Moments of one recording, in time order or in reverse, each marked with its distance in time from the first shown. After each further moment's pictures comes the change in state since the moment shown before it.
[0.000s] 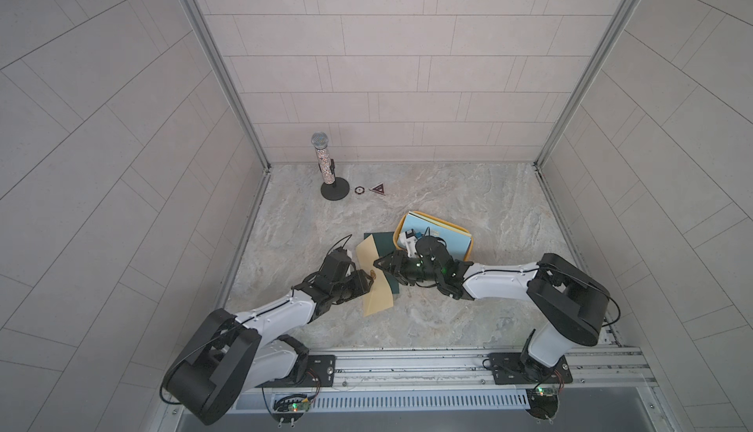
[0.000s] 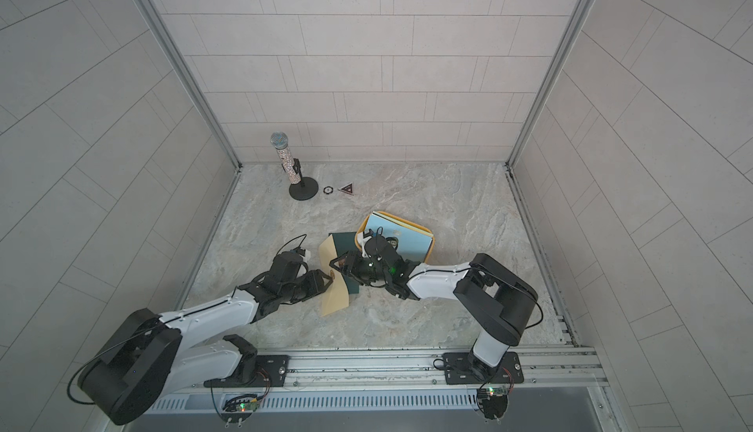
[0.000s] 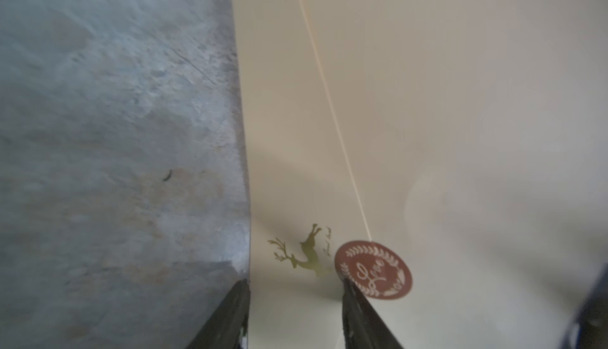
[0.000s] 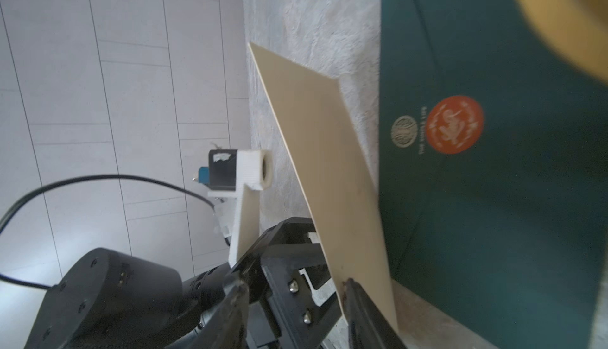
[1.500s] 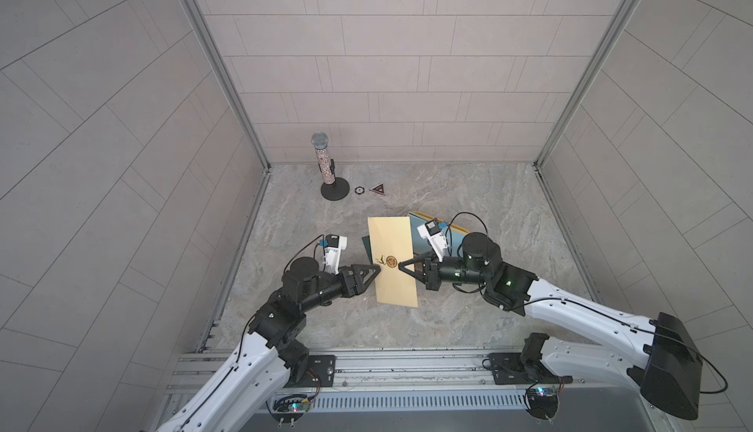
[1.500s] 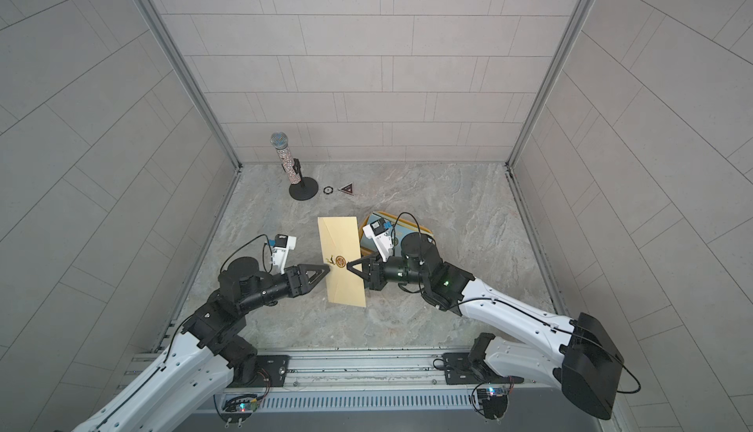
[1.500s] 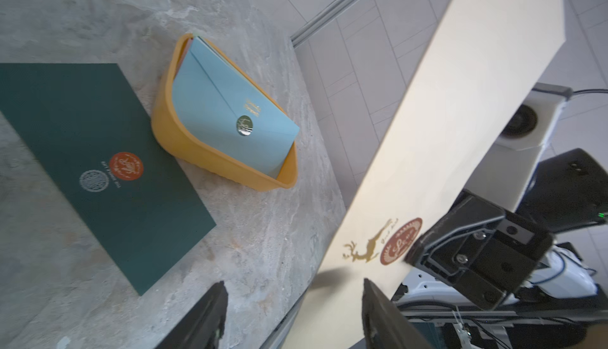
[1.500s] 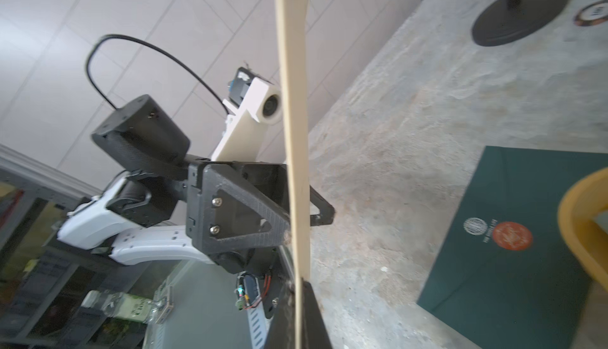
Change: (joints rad) left arm -0.001 -0.664 0.088 -0.170 0.274 -0.035; right arm -0.025 -0.566 -0.064 -0.297 -0.138 -0.652
